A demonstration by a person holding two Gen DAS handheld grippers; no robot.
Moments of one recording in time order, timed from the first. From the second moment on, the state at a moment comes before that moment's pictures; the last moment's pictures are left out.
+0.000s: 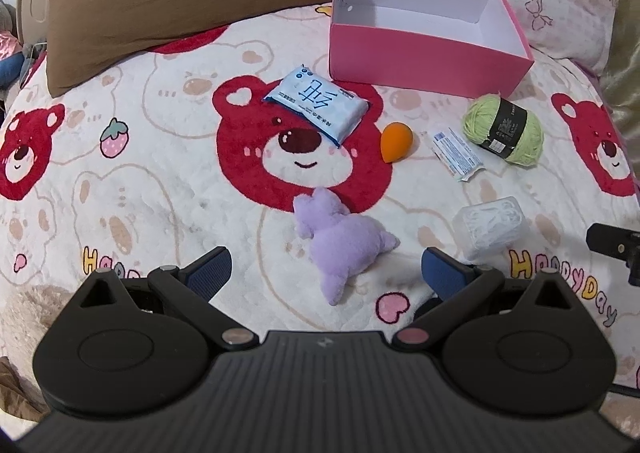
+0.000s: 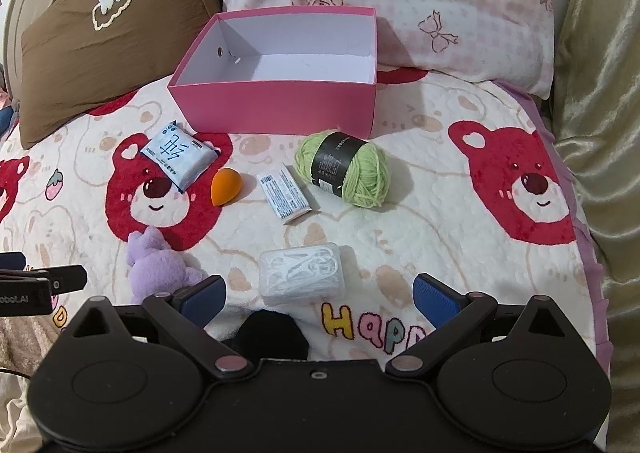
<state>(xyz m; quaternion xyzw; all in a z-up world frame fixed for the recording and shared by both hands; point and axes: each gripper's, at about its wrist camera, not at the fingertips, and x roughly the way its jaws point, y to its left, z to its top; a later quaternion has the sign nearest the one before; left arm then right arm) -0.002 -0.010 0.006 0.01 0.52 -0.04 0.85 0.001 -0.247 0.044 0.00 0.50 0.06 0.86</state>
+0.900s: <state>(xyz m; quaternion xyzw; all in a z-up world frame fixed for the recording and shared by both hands) -0.002 -0.009 0.005 0.02 0.52 -0.04 0.85 0.002 -0.247 0.038 -0.01 0.50 0.07 0.86</state>
